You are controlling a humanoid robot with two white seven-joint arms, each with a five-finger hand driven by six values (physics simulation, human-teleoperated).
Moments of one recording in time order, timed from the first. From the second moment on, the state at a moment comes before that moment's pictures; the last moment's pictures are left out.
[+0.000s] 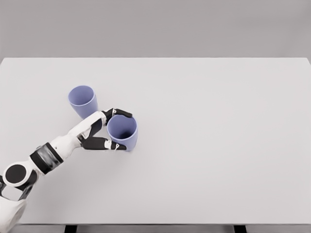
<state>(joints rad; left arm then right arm) -0.04 0.51 -0.30 -1.77 0.33 -0.07 -0.43 0.03 0.00 0.15 0.01 -0.09 -0.06 -0.08</state>
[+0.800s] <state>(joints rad) -0.08 0.52 -0.22 -1.80 0.40 -0.01 -0.43 0.03 0.00 0.15 0.01 -0.09 -0.06 -0.08</state>
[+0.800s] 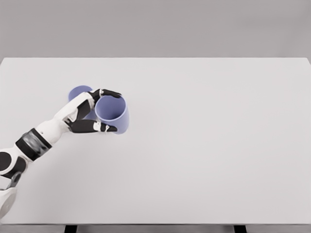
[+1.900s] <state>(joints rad) -0.14 0.59 -0.12 -1.80 0.50 -0.01 -0.43 0.03 0.00 0.15 0.01 -0.09 -0.06 -0.08</state>
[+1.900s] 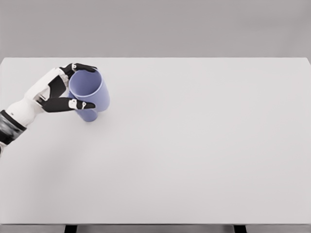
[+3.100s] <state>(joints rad) -0.20 0.62 -0.05 -1.74 0.50 0.06 -0.43 0.03 0.00 0.15 0.01 -0.09 -0.06 -0.08</state>
